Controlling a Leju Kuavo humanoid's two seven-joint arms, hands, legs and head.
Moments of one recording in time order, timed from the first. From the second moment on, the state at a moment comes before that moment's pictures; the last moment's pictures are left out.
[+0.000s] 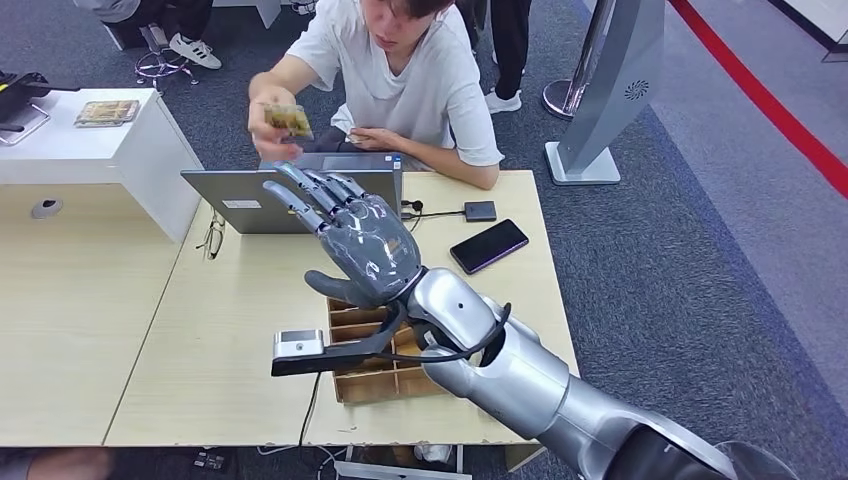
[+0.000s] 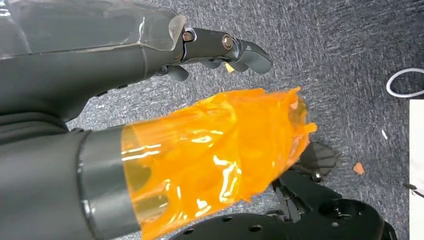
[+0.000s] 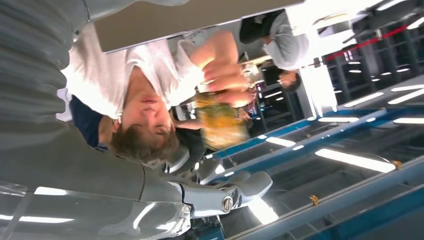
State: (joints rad) left arm -0.02 0.04 -1.35 -0.14 1.10 0.32 -0.40; right arm -0.63 0.06 0.82 -1.38 0.91 -0.34 -0.03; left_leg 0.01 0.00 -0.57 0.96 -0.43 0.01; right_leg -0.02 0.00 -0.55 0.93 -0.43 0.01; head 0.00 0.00
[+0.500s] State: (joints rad) left arm -0.03 -0.01 -1.33 -0.12 1.16 0.31 -0.40; right arm -0.52 0.04 0.75 -1.56 0.38 -0.18 -0.23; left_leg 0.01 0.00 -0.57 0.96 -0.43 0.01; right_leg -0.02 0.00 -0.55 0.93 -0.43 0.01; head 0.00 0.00
